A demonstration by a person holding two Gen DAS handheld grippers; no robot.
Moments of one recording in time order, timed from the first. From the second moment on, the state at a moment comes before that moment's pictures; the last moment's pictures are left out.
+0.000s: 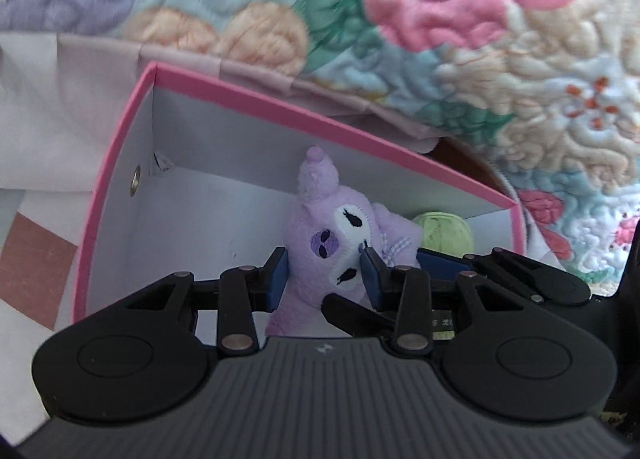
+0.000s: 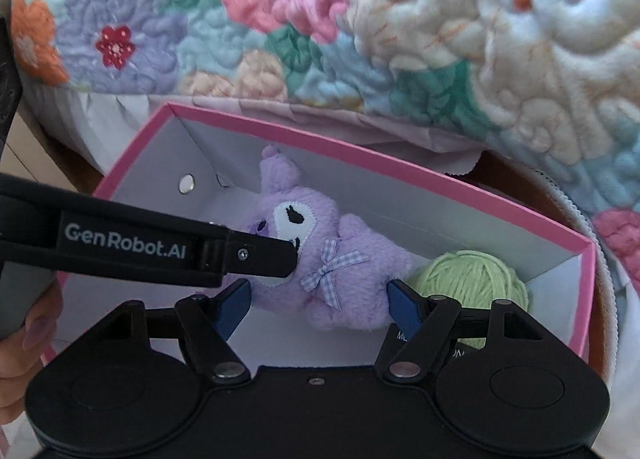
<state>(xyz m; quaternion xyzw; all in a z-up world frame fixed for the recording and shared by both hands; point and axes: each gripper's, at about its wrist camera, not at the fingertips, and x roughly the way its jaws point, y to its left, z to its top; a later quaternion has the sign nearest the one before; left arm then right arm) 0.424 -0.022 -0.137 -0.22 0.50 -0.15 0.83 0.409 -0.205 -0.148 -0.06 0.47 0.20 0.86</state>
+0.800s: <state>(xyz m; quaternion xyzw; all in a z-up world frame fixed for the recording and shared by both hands) 0.397 -0.040 -0.124 -0.15 0.52 -0.13 0.83 0.331 -0.213 -0.113 -0.13 0.41 0.19 0.88</state>
